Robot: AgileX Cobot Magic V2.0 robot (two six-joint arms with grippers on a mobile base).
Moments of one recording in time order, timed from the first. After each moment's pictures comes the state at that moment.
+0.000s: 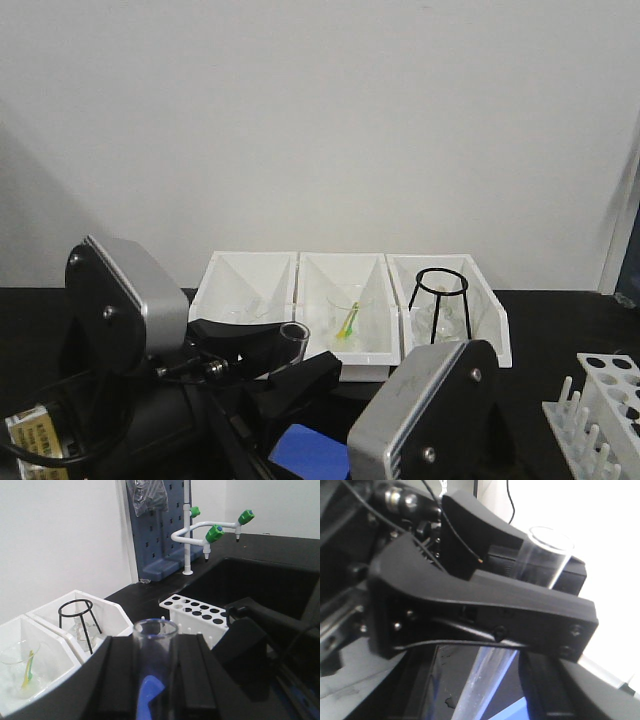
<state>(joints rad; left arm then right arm) -0.84 1.16 -0.86 0.60 -0.13 -0.60 0.89 1.15 -0.75 -0.03 -0.18 -0.04</state>
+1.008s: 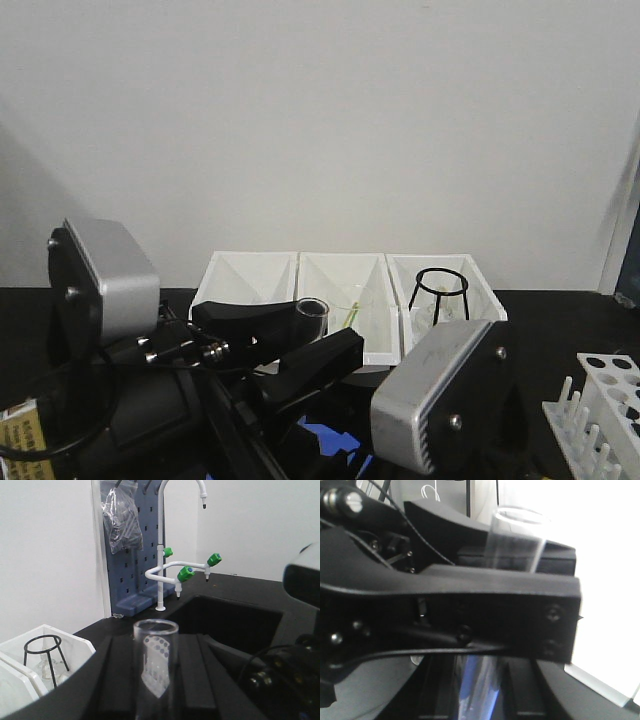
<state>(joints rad) -0.84 1.16 -0.86 0.60 -0.28 -0.68 0.89 1.15 -0.75 0.03 -0.26 -0.03</state>
